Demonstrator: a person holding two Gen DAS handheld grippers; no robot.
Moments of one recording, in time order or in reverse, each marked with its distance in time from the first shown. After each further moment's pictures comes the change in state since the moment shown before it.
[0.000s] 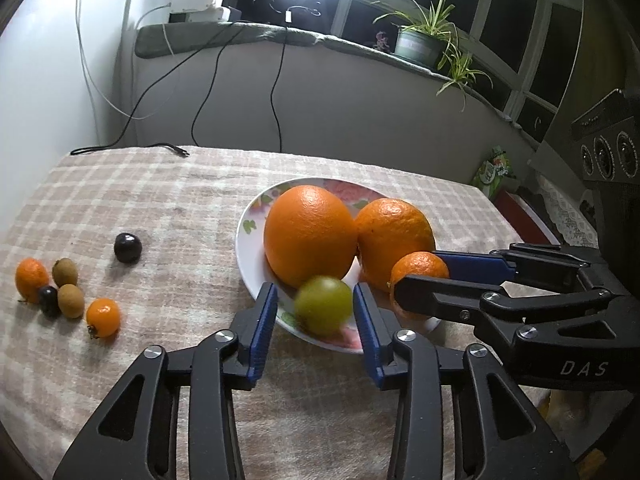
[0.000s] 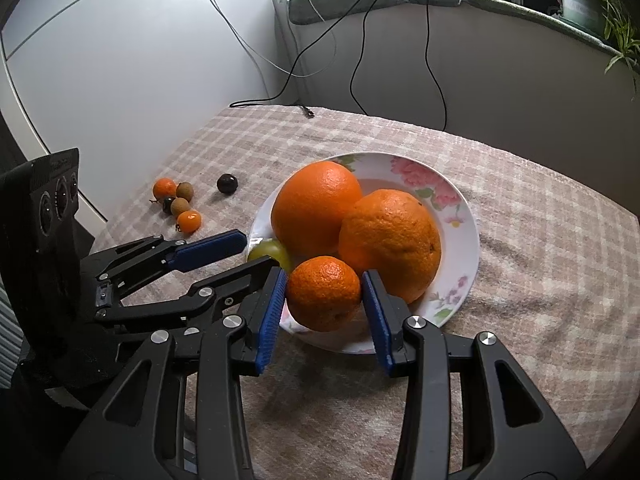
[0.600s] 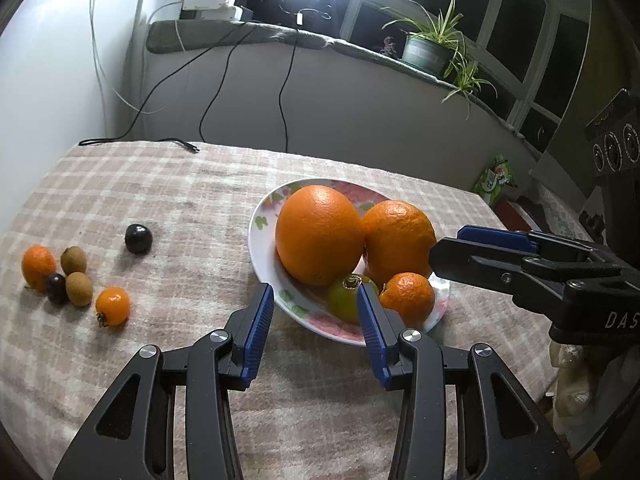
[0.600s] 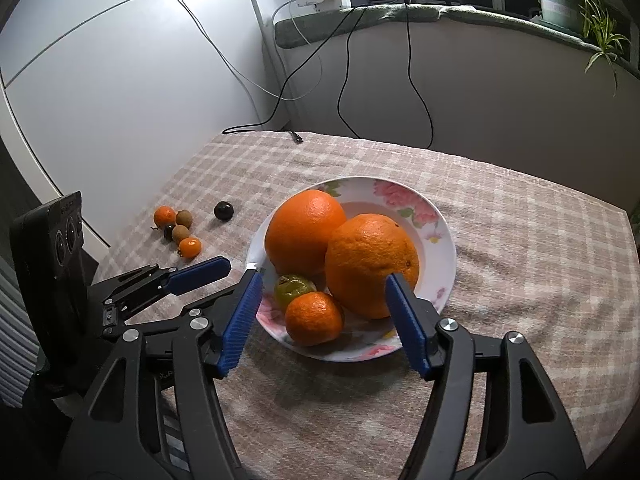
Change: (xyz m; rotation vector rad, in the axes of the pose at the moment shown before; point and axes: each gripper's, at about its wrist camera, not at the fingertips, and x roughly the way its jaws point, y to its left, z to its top) left arm -0.008 0.006 -0.003 -0.041 -0.008 -0.004; right arm -0.020 -0.007 0.007 0.044 -0.069 -0.012
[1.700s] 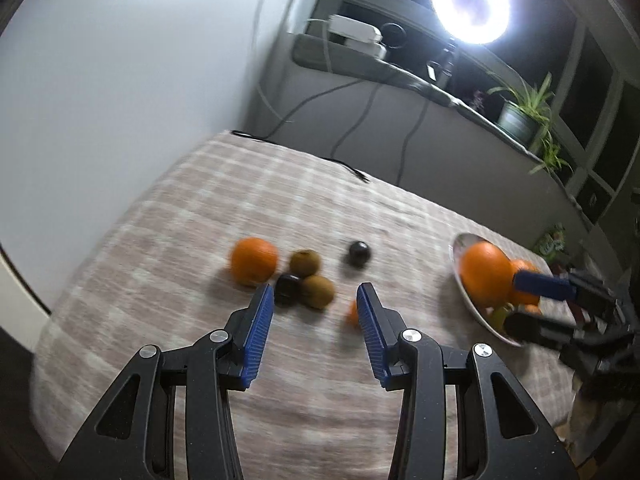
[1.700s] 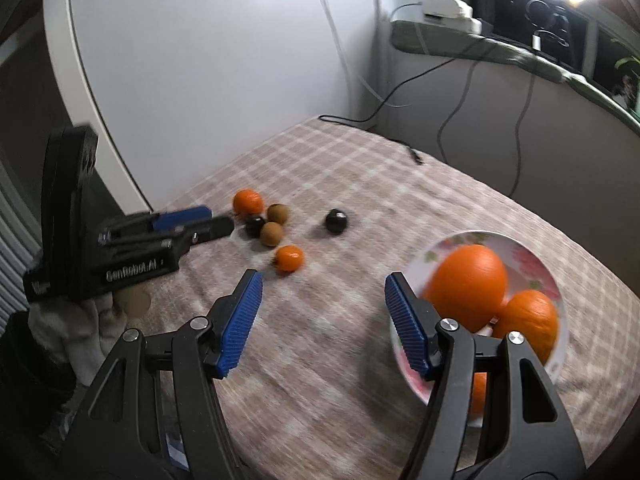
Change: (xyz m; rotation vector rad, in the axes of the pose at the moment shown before) left arm -0.077 0.153 -0.010 -0.219 -0.093 0.181; right arm 0.048 0.130 0.010 -0.296 0.024 0.084
